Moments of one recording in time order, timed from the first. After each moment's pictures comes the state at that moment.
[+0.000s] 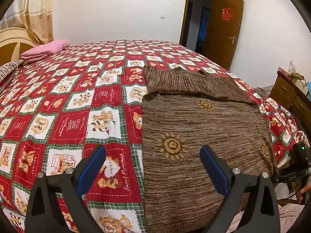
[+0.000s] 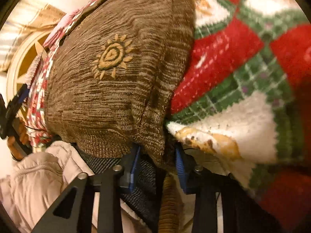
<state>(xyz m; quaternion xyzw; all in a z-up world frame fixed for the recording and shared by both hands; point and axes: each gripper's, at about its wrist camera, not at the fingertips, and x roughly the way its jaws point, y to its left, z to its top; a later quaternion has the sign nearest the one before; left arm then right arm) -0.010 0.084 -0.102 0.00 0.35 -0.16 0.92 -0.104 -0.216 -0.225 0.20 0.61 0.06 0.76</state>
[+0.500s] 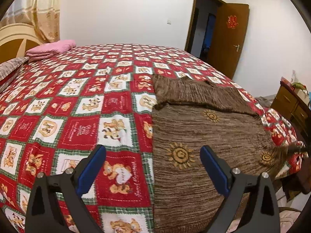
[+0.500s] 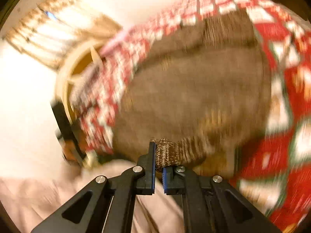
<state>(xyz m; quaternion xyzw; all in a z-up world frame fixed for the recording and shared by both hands) -0.003 0.106 -0.089 -0.03 0.34 -0.14 0.93 -0.054 -0.196 -0.094 0.24 0.46 0.23 0.82</state>
